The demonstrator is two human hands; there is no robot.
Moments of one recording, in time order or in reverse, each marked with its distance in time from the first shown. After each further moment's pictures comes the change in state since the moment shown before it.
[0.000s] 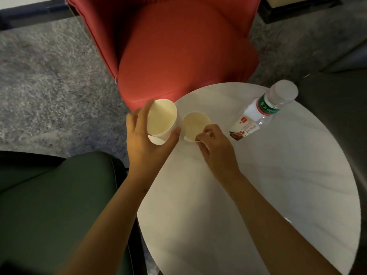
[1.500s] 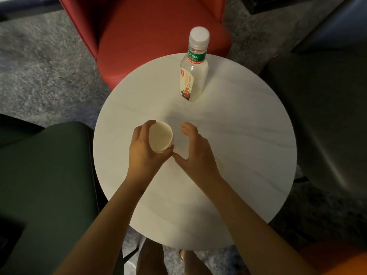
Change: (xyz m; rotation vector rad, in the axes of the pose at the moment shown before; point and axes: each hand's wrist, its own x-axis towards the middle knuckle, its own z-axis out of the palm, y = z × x) left_hand -0.165 0.051 0.062 0.162 -0.170 -0.060; right_hand -0.150 0.025 -0.069 0.238 -0.027 0.082
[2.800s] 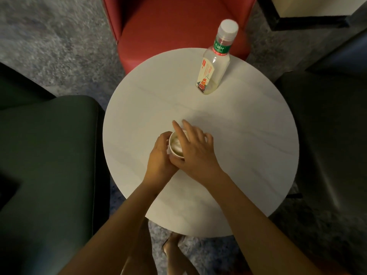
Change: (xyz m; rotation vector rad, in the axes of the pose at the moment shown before) left_hand -0.062 -0.013 0.028 -0.261 -0.081 -0.114; right_hand -0.021 -0.004 0.005 -0.476 -0.309 -0.203
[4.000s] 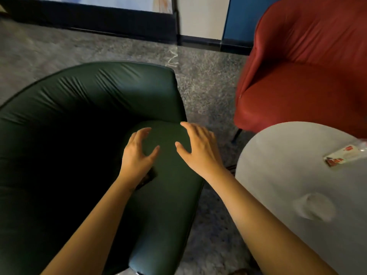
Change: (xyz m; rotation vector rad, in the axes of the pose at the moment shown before) left_hand -0.103 -0.060 -0.396 0.345 0.611 -0.142; right_hand 0.093 -0.352 -0.032 0.297 0.109 -0.480
